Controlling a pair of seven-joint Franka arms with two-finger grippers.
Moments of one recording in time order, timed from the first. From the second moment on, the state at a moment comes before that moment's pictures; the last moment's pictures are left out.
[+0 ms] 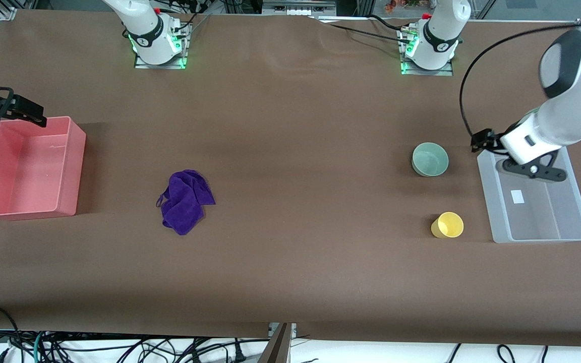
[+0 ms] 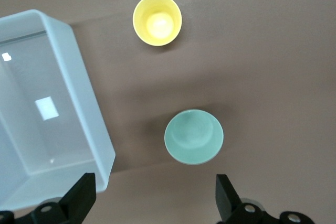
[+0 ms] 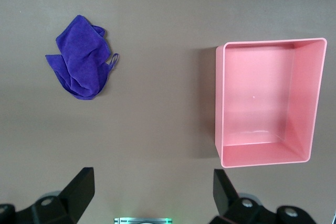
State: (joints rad) left arm -0.01 0.11 -0.04 -1.89 0.02 1.85 0.16; right arm -0.02 0.09 0.00 -1.48 -0.06 1.47 -0.05
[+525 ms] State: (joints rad) left arm -0.01 0.19 -0.04 -2.17 0.02 2.26 0.52; right arm -0.01 0.17 0.03 -1.59 -0.04 1.65 -0.06
